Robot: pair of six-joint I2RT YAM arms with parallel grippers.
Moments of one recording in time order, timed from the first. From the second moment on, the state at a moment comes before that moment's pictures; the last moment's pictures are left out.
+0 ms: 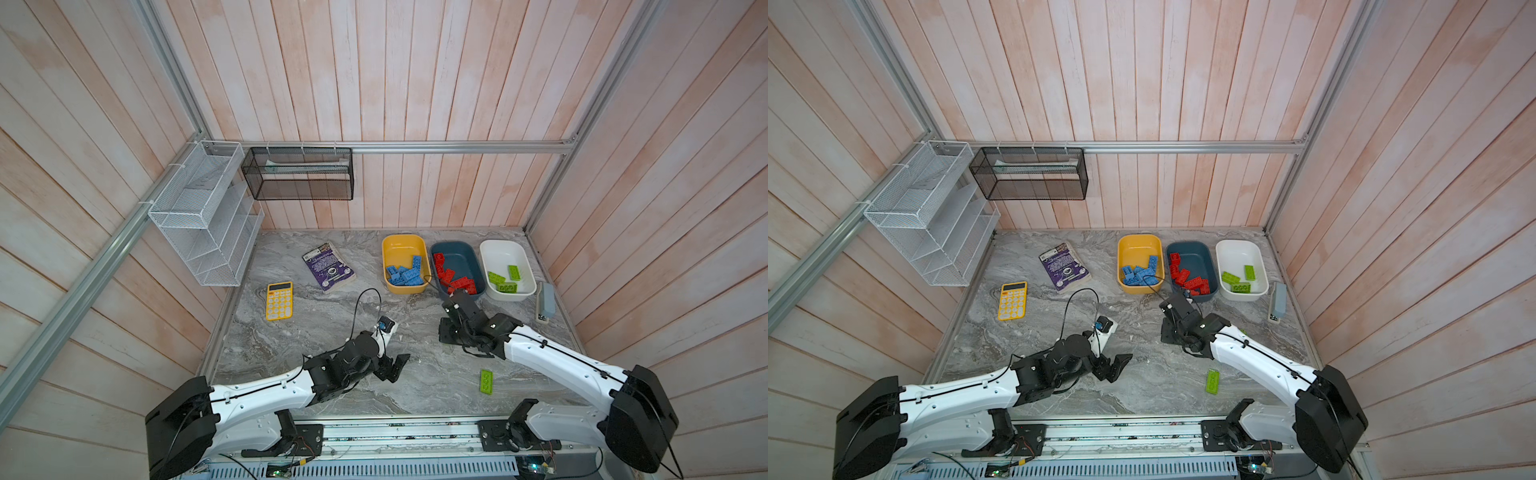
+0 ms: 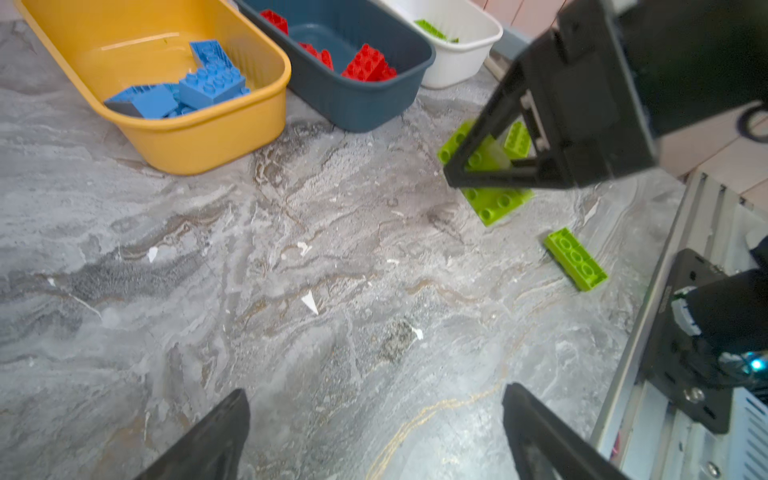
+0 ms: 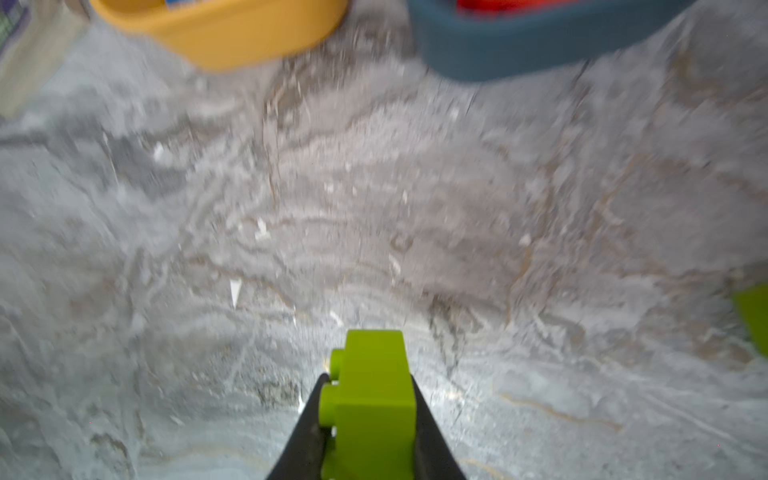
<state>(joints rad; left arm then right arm) -1.04 1.16 0.53 0.10 -0.14 -0.28 0.66 1.24 0.84 -0.59 0.16 0.72</state>
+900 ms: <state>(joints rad) -1.02 1.64 0.88 0.26 0.08 -0.27 -0.12 1.65 1.23 -0.40 0.01 0.57</state>
